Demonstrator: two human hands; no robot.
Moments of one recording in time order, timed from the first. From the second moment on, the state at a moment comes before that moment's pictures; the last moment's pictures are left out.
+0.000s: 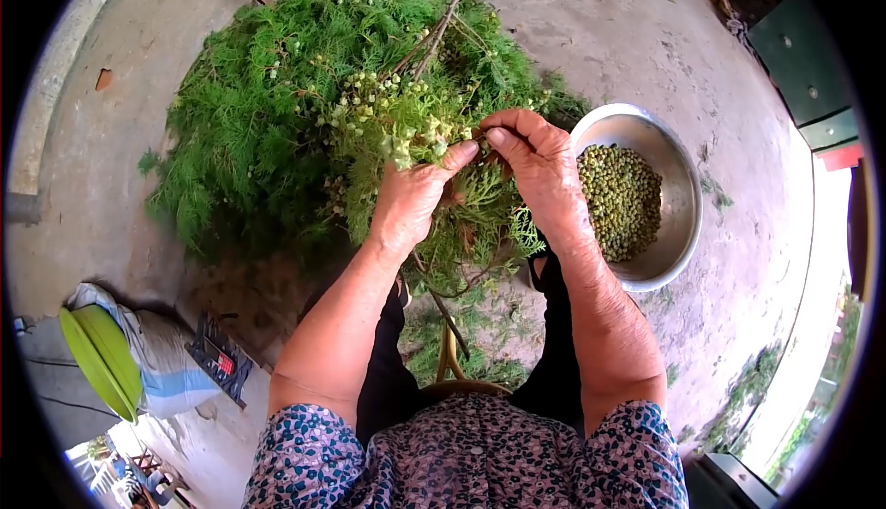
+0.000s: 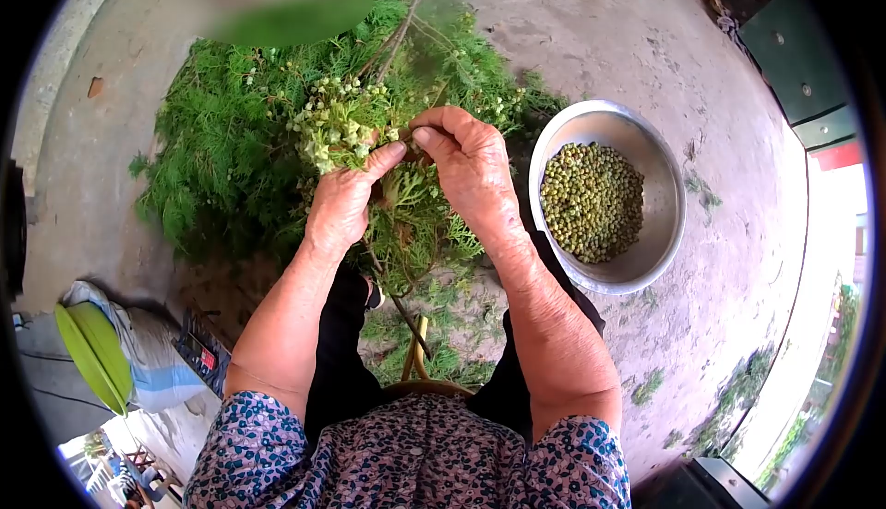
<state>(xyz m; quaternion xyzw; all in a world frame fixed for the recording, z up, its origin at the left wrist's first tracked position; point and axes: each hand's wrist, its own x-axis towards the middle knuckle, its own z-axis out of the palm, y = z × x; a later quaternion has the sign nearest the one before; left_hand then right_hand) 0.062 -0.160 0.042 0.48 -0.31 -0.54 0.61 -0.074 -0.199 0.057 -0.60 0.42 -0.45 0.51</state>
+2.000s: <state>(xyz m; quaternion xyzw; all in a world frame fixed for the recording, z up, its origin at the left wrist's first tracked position) 0.068 -0.158 0.047 0.47 -0.28 -0.59 0.59 -0.068 -0.196 0.049 -0.61 0.42 -0.42 0.53</state>
